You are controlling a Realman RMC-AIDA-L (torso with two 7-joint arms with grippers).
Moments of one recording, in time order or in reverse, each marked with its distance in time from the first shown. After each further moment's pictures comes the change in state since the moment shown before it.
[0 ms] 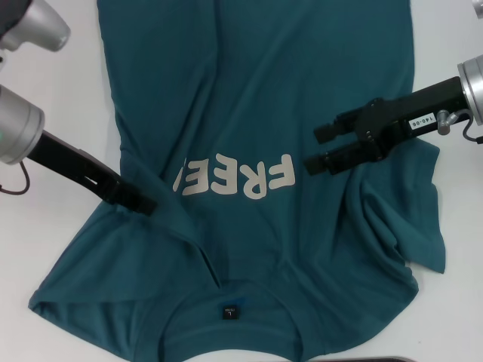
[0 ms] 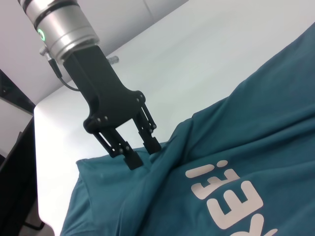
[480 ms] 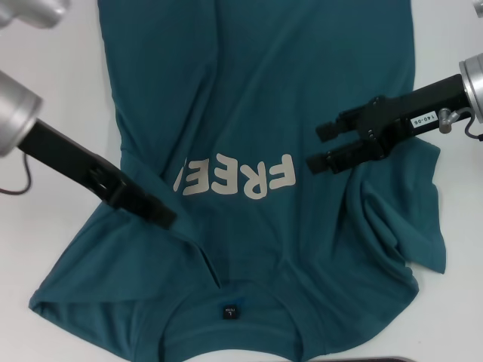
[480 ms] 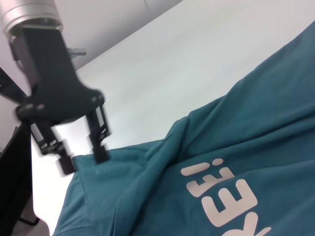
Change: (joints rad) left arm -0.054 0.026 -0.050 -0.005 -0.112 0.247 -0.043; right arm 0.003 -0.006 -0.010 -0.001 -0.001 0.007 -0.006
